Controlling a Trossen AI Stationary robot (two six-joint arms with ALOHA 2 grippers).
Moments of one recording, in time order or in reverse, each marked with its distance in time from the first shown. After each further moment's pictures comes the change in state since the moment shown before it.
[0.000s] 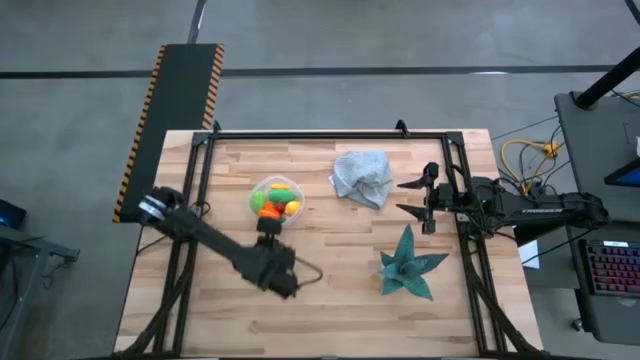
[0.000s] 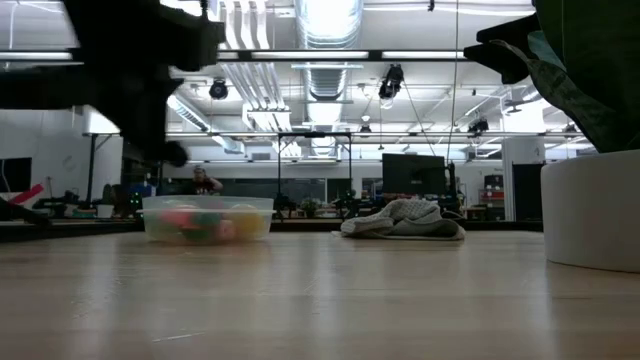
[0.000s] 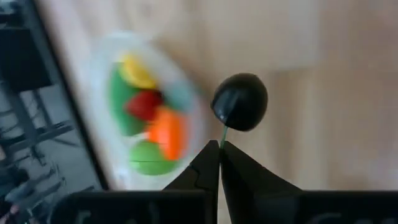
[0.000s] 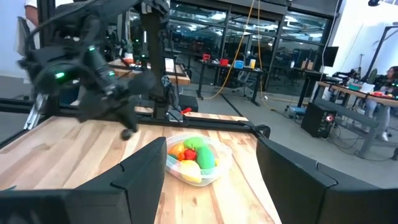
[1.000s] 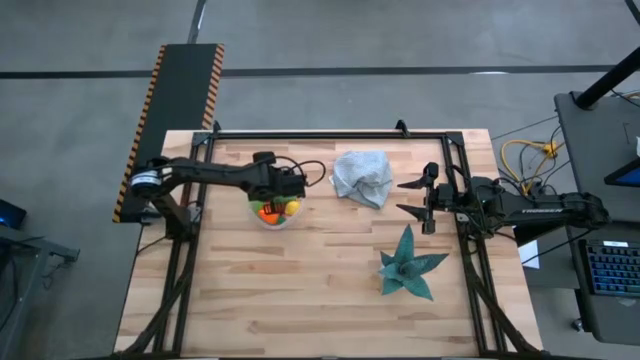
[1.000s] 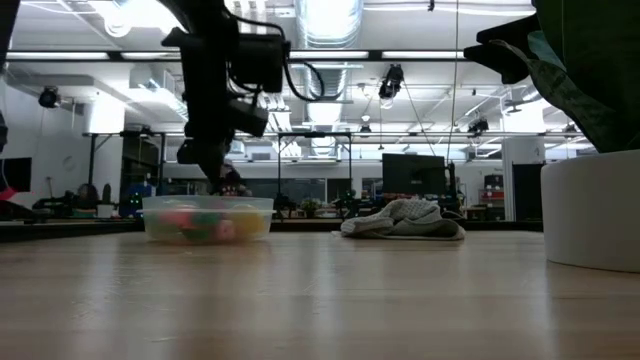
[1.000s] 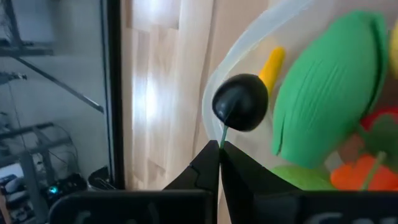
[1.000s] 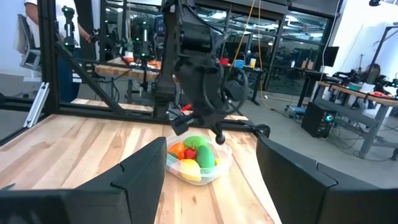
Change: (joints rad) left arm 0.666 -0.167 -0.209 0.343 -0.067 0.368; right arm 0.000 0.000 0.000 -0.003 0.000 -0.005
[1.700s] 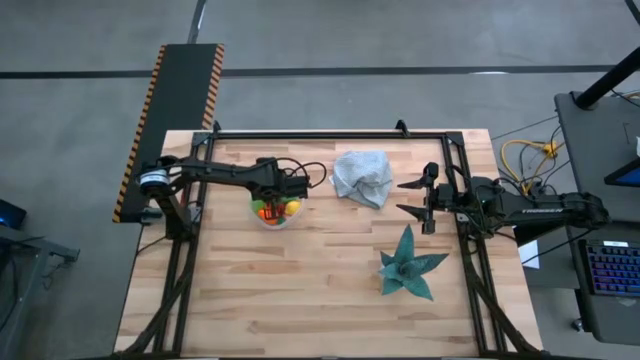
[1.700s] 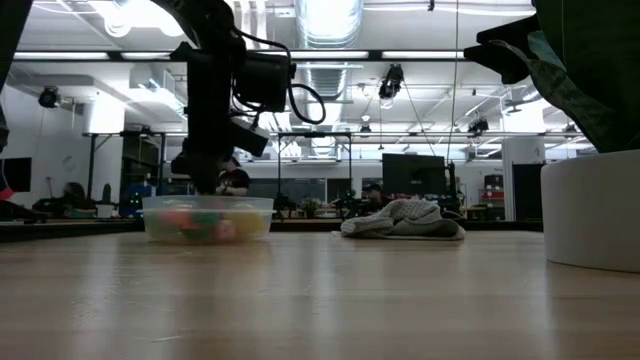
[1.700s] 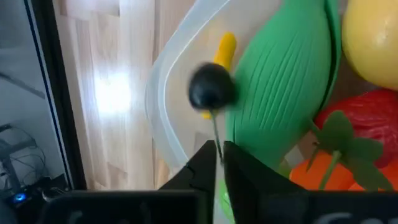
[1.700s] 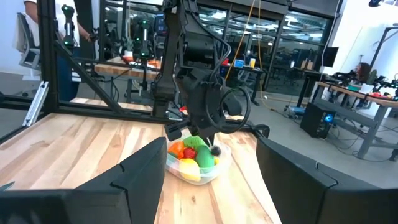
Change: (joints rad) left arm 0.021 0.068 0.001 -0.004 0.140 0.010; right arm 0.000 0.000 0.000 -0.002 0.000 -0.006
